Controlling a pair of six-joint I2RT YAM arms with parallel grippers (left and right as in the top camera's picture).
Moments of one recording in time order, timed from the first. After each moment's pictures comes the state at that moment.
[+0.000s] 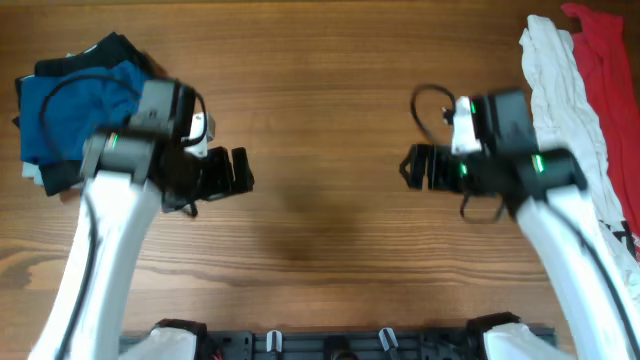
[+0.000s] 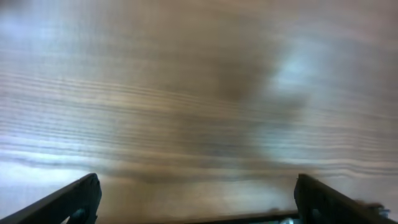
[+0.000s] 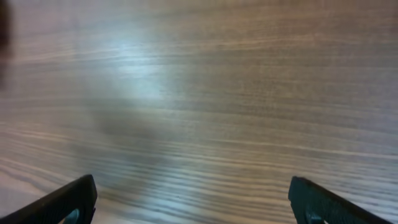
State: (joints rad) left arm -0.17 1.29 1.31 -1.30 0.18 -0.36; right arm 0.21 1.20 1.10 -0.99 -0.21 0.29
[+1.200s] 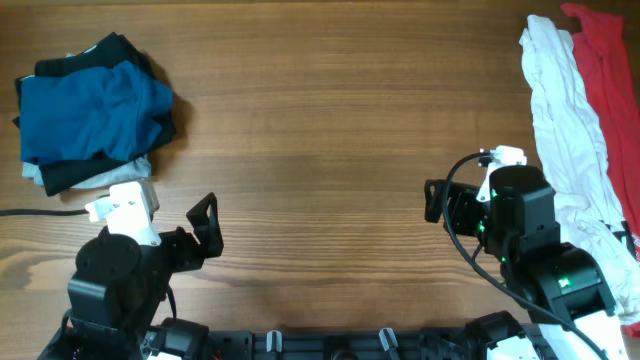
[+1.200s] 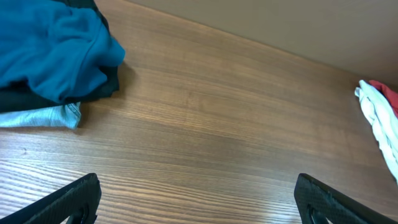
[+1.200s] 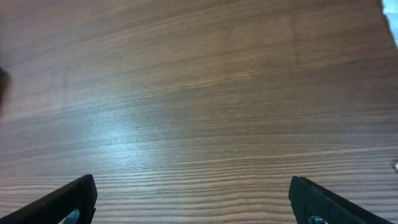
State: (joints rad) left arm -0.25 0.53 0.95 -0.96 -0.11 -0.43; right arm 0.29 0.80 0.86 -0.88 0.06 0.43
